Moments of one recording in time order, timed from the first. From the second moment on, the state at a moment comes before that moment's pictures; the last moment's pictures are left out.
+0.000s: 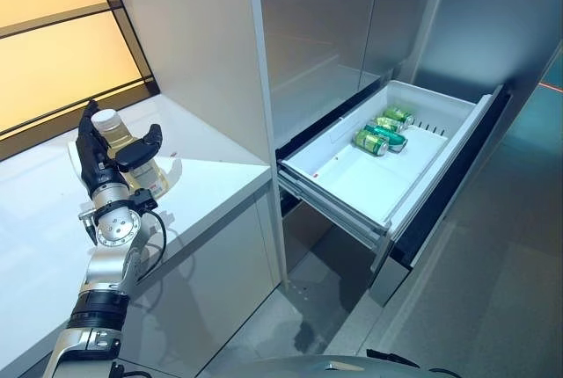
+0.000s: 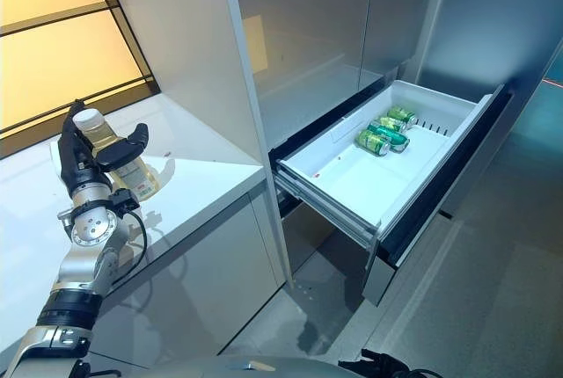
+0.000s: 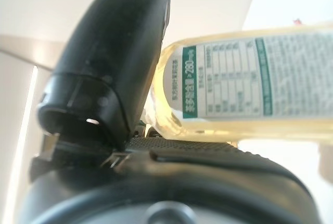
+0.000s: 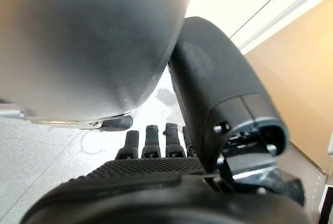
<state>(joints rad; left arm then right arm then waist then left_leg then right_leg) -0.17 0.48 0.09 0.21 -0.46 -0.18 0.52 0.04 -0.24 0.14 1.25 0.25 0.05 0.22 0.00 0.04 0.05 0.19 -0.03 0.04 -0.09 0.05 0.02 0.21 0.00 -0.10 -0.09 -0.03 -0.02</state>
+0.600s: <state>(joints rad) -0.17 0.47 0.08 0.21 -0.47 -0.18 0.55 0.04 -0.24 0.14 1.25 0.25 0.05 0.22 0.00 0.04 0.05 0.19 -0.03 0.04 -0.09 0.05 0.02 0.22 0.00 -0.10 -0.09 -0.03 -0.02</state>
